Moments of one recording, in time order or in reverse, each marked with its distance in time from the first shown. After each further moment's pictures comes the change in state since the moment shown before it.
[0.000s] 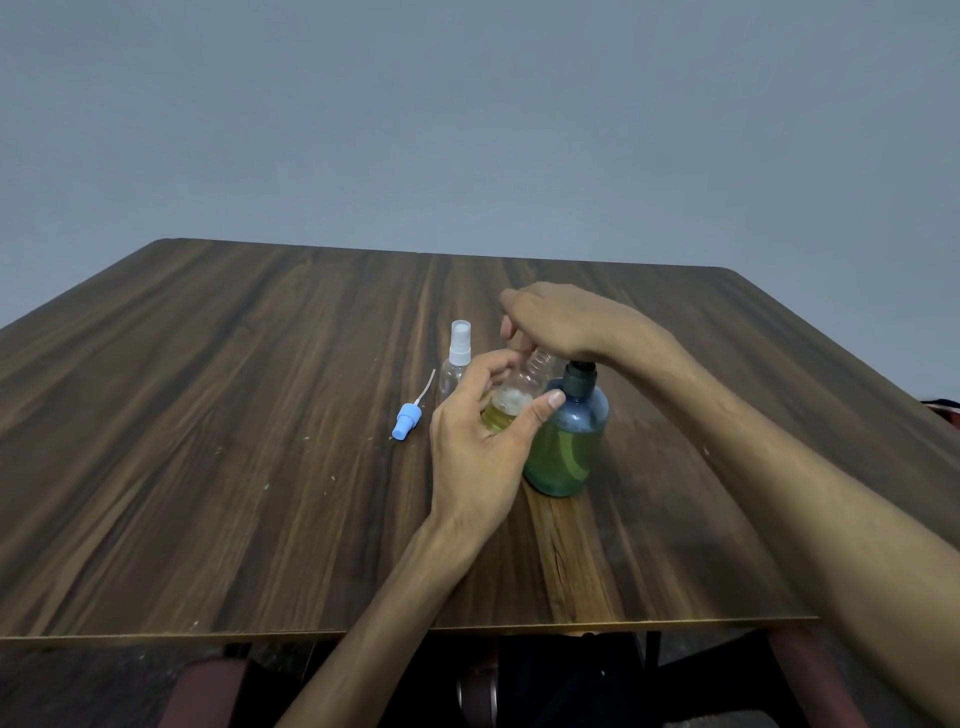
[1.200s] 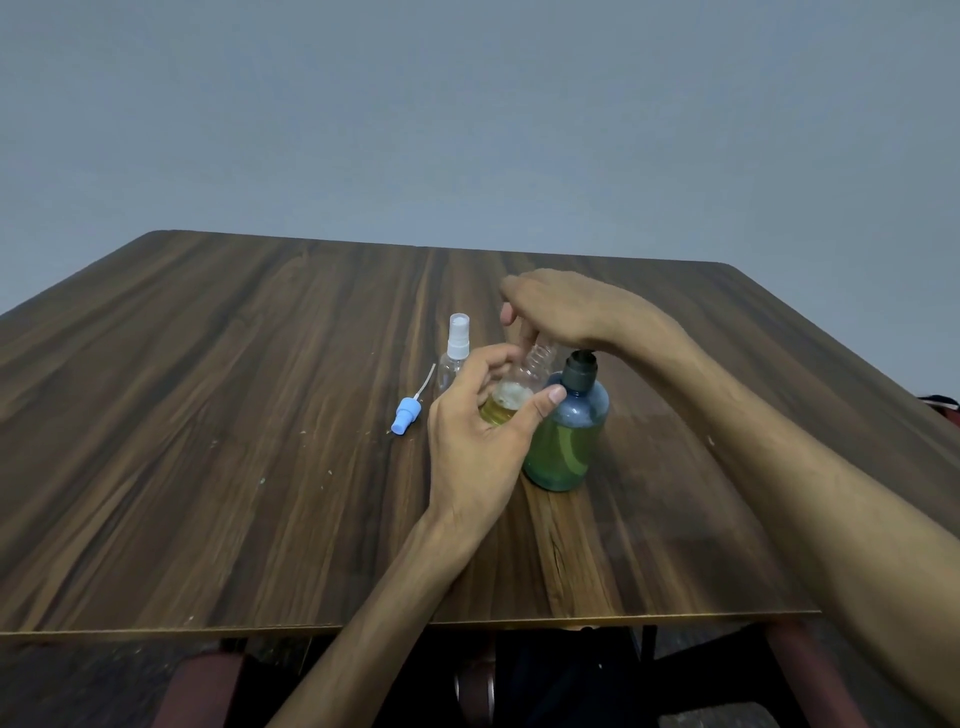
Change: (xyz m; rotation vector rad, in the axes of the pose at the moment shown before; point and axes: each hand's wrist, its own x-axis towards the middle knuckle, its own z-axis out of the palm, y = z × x) left_hand -0.001 0.005 0.001 0.005 0.013 -0.037; right_hand -0.006 -0.009 -0.006 -0.082 -0.045 -0.043
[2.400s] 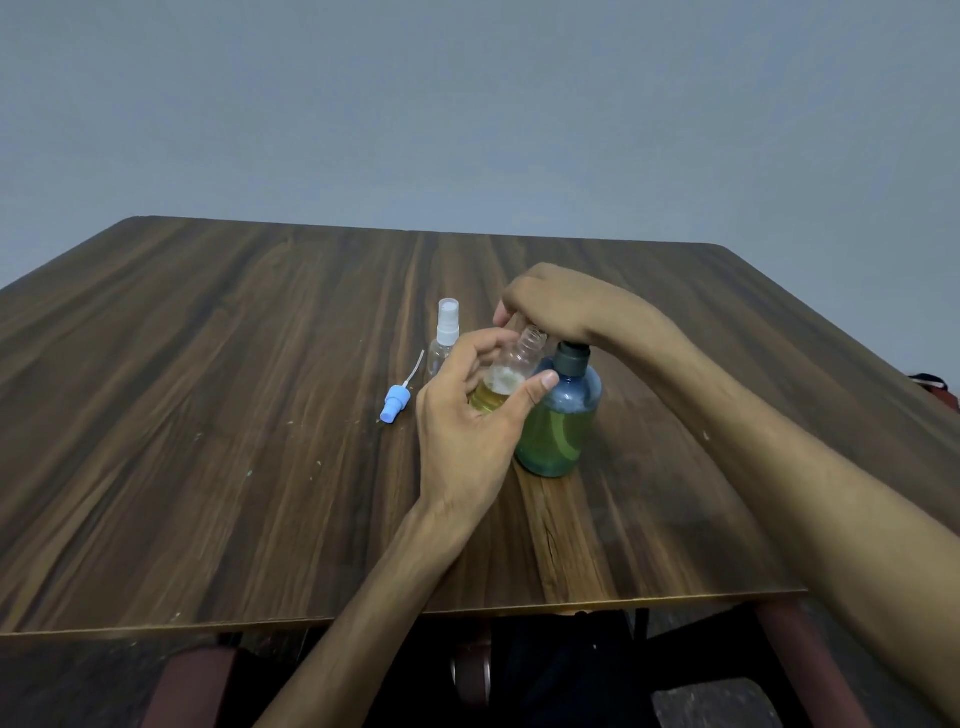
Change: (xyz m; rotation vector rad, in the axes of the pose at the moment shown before) left_hand 0.002 -0.004 0.002 -0.016 0.009 0.012; right_hand 0.003 0.018 0.006 0.029 -0.008 0.010
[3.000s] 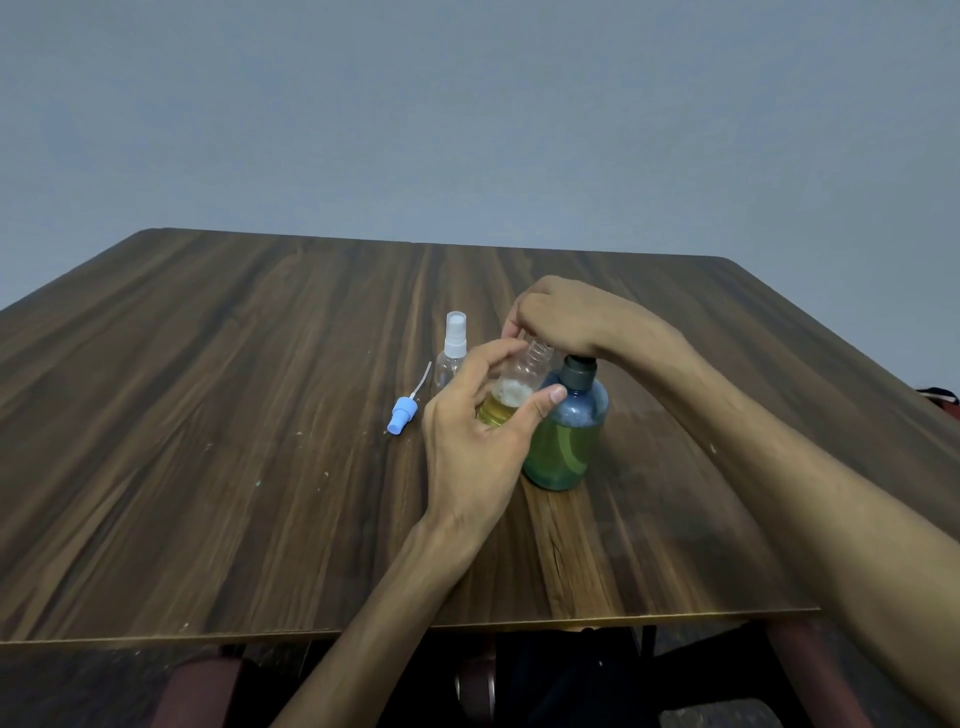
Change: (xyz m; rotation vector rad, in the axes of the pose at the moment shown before) left_hand -0.002 0.003 -0.001 0.028 -0.002 0.054; right_hand -0.008 -0.007 -0.003 0.016 0.012 0.047
